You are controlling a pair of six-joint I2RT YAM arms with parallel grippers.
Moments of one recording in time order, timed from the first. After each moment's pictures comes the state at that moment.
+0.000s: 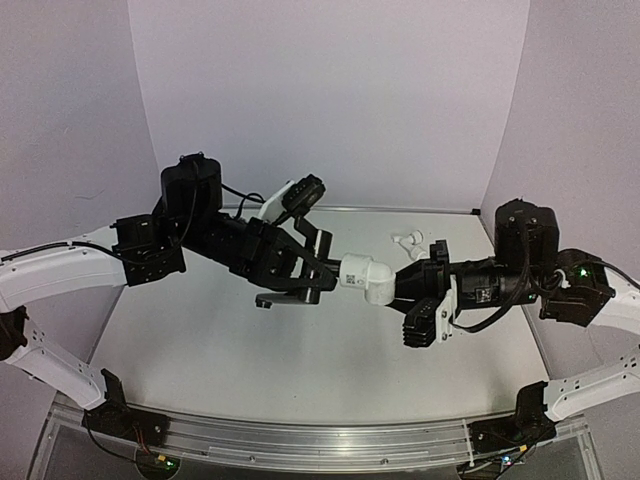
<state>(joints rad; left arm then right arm) -1.05 1.33 1.19 0.10 0.96 -0.86 1.18 1.00 1.05 -0.32 -0.21 -1.24</state>
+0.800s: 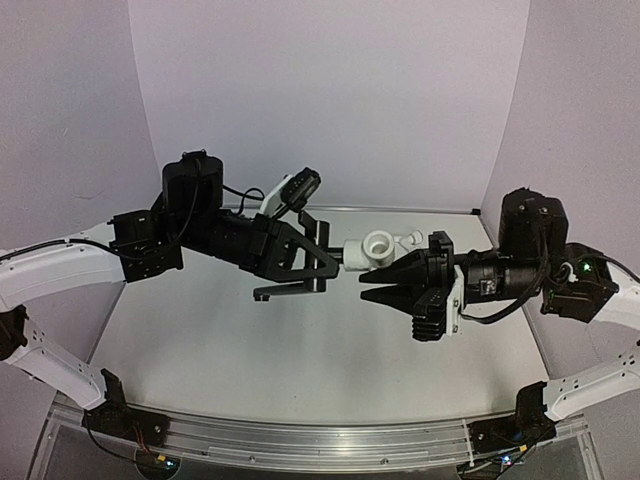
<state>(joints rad) -1.05 1.33 1.21 0.02 0.83 -0.80 1.21 1.02 1.11 -0.28 -0.27 -1.18</state>
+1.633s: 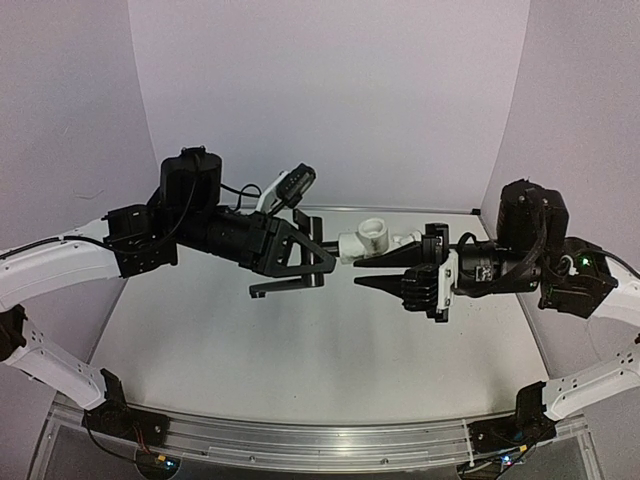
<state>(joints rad) -1.04 1.32 1.24 -0.07 0.78 -0.73 1.21 1.06 1.15 -0.25 -0.21 -1.01</state>
